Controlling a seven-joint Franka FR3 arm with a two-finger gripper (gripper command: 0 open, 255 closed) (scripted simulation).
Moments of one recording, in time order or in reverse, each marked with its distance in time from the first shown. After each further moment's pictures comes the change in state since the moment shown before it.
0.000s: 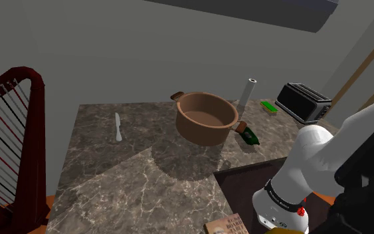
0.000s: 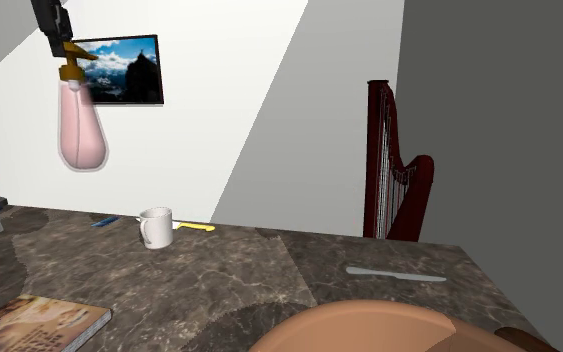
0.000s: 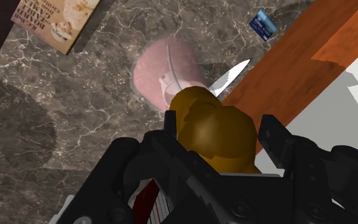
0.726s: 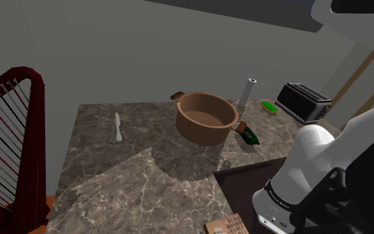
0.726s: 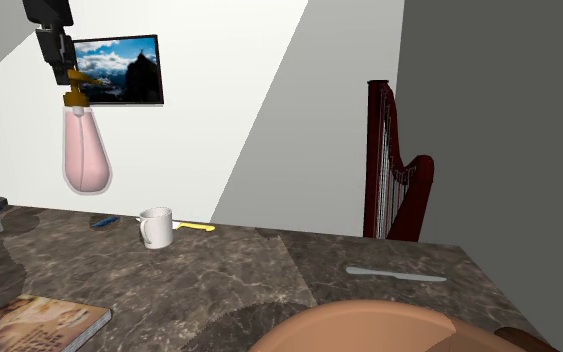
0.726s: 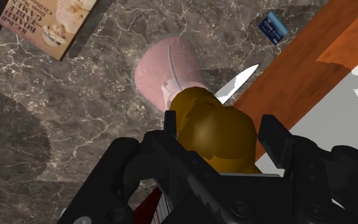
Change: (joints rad) arm 0.034 -0.076 -0.020 -0.201 0.051 0.134 -0.044
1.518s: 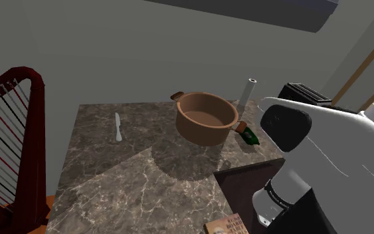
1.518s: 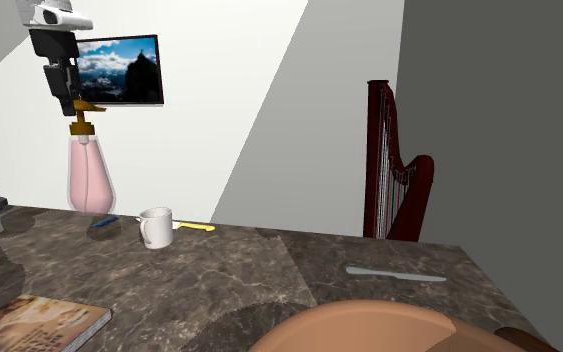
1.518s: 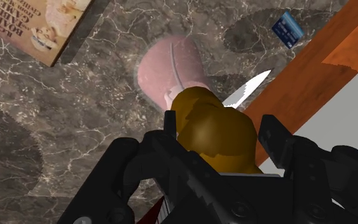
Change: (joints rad) arm 0.023 -0.038 0.017 -0.189 0.039 0.155 -0.034
